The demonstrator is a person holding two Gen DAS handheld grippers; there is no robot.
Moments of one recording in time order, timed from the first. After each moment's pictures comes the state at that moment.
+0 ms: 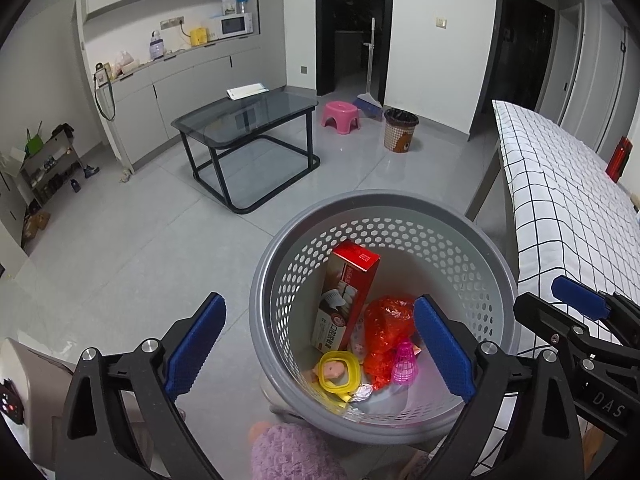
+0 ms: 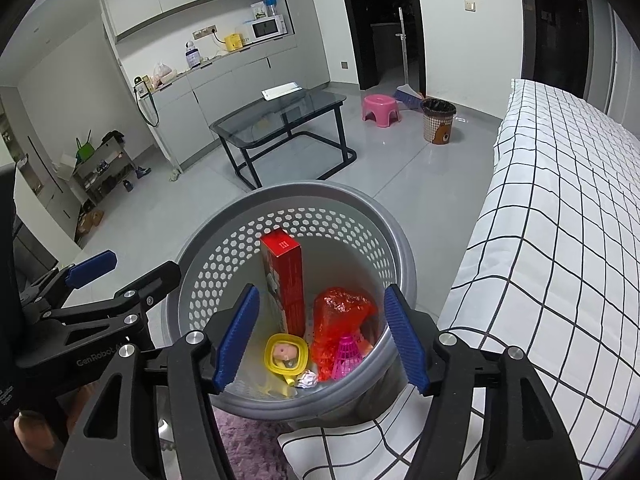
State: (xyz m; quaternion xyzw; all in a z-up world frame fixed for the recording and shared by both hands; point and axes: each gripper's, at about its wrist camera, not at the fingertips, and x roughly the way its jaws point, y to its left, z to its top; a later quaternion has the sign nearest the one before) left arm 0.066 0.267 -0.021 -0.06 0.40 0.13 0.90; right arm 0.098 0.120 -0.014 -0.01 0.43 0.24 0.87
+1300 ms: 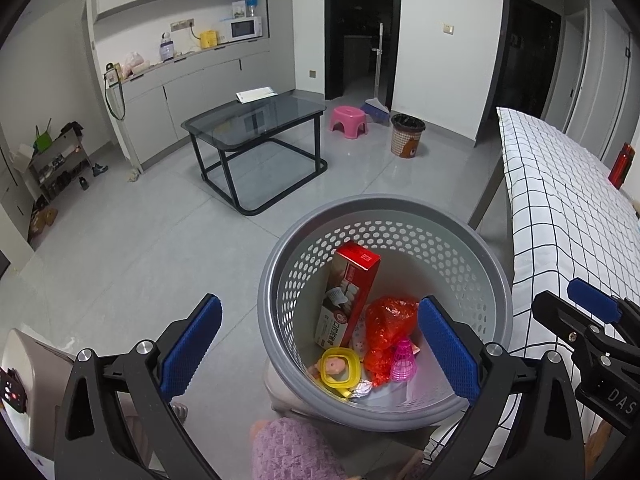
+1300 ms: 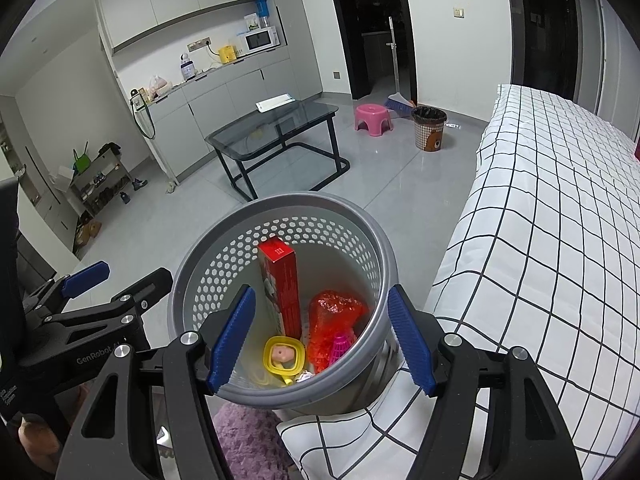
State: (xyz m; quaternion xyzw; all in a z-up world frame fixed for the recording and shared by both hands) left arm 0.052 0.260 -0.010 -0.06 0.40 0.15 0.90; right arm 0.090 0.103 -0.003 0.00 0.41 0.23 0.88
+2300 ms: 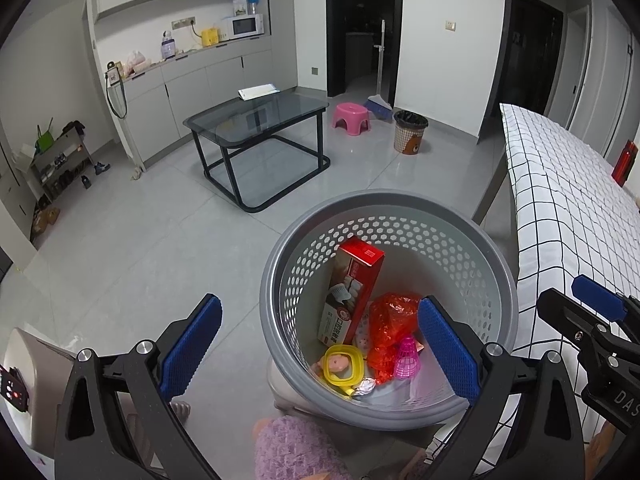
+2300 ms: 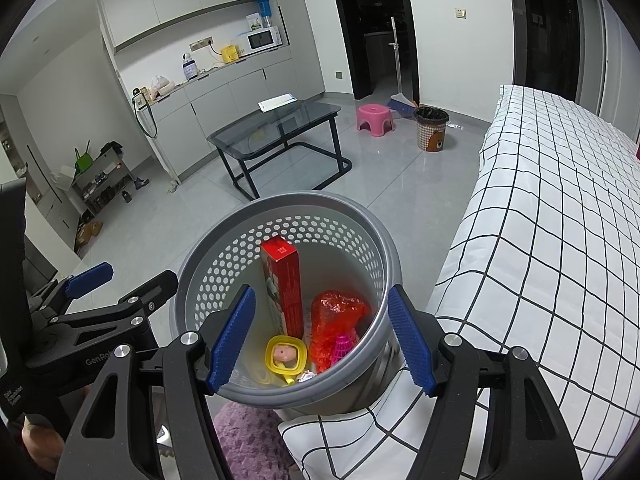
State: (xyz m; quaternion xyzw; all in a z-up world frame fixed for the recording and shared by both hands) left arm 0.053 0.259 -0.014 -0.05 0.40 0.15 0.90; right arm 0.087 0.103 0.001 0.00 0.41 0.24 0.88
